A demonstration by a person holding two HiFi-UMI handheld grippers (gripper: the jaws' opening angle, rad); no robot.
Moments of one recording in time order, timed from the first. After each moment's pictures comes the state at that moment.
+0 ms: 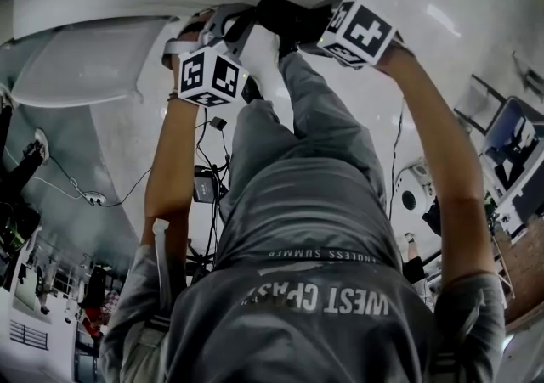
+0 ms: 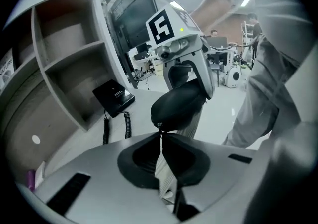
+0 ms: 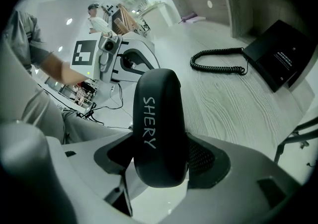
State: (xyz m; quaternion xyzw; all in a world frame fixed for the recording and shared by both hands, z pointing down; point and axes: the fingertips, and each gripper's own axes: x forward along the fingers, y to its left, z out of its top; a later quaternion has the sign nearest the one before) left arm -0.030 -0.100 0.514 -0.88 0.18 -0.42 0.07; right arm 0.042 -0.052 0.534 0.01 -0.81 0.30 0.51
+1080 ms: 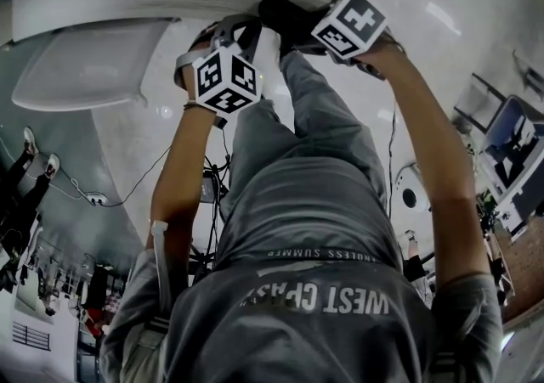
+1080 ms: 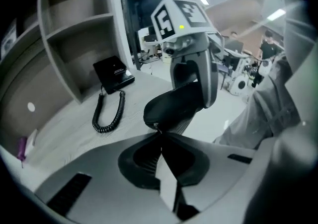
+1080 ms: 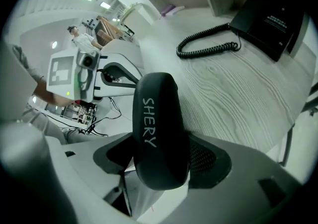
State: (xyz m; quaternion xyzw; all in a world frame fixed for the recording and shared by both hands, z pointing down) left arm -0.028 -0.081 0.532 -0.85 0.20 -0.48 -0.05; right arm 0.039 -0.052 0.547 0.04 -0.76 0.40 0.50
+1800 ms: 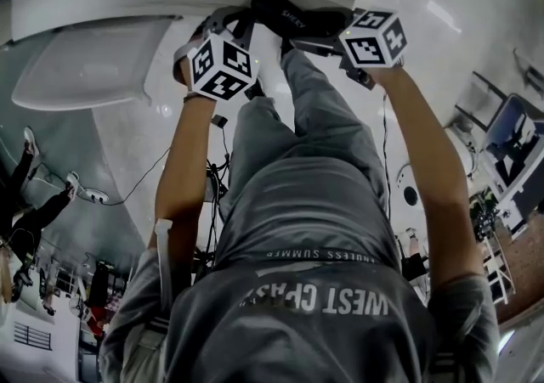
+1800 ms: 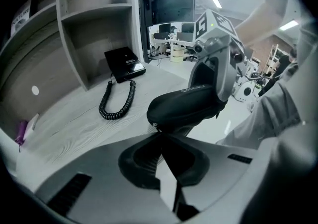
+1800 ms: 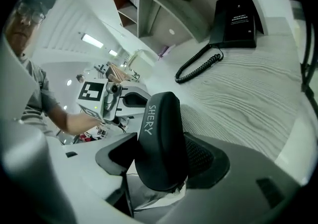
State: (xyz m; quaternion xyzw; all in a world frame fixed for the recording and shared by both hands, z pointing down) left arm -0.044 -0.099 0.544 -0.84 0.24 -0.47 -0.10; right arm 0.027 -0.061 0.532 0.10 -0.84 0.47 0.27
